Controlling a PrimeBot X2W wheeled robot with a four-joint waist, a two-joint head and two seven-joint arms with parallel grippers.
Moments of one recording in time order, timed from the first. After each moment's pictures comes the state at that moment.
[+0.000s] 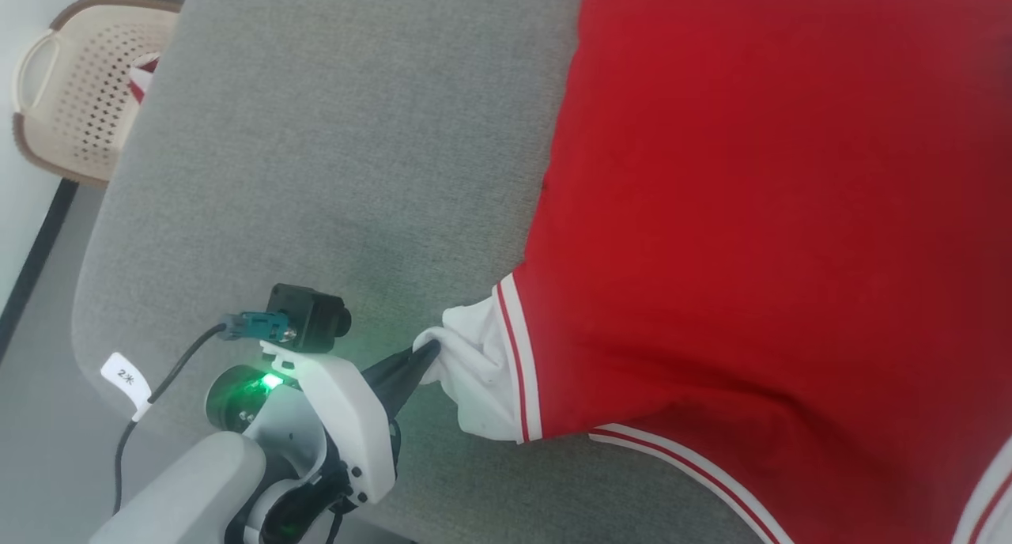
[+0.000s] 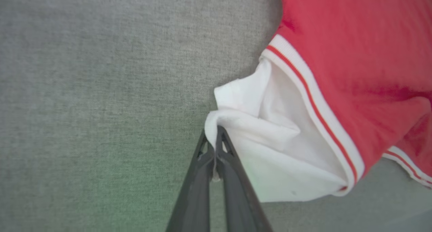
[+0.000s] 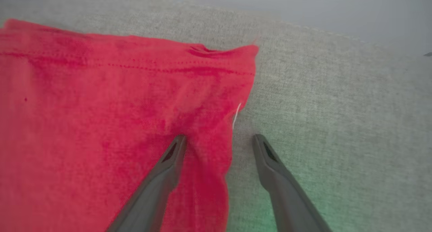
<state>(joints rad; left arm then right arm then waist) -0.39 0.58 -0.68 -0.03 -0.99 0.11 0.27 -1.21 -0.45 0.04 1.13 0.21 0.13 0.61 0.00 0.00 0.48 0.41</state>
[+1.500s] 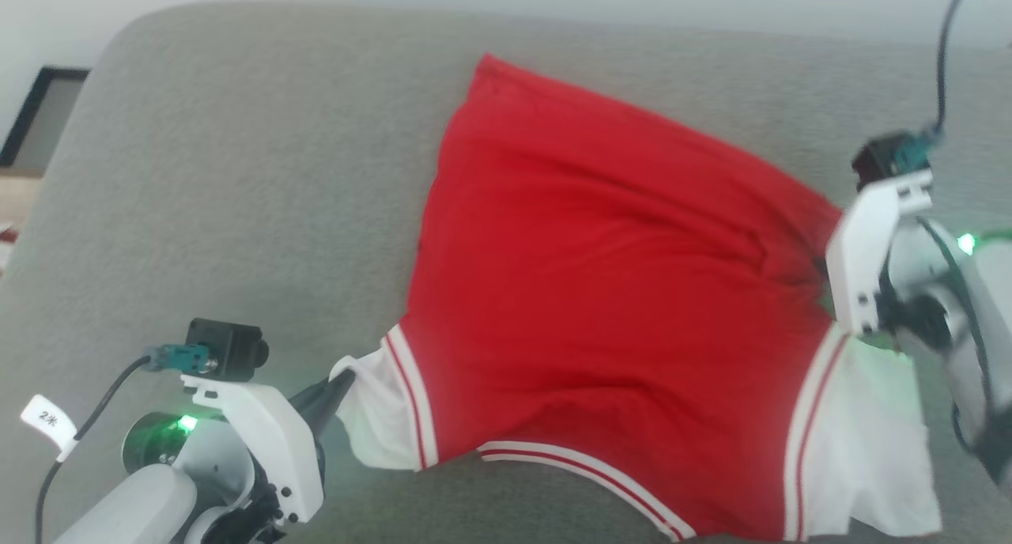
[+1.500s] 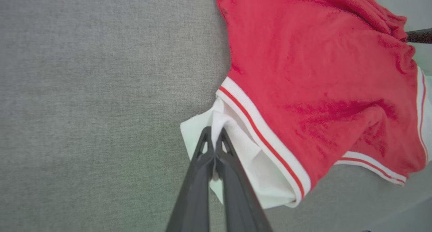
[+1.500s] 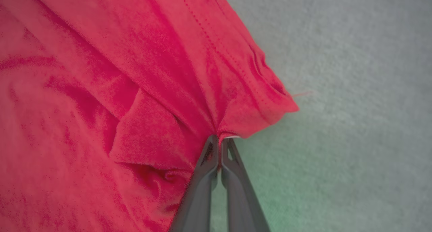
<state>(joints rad) -0.30 0.68 -0.63 0.00 -1.03 0.16 0.24 -0.76 -0.42 0.40 0.68 0.57 0.13 0.70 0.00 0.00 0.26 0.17</state>
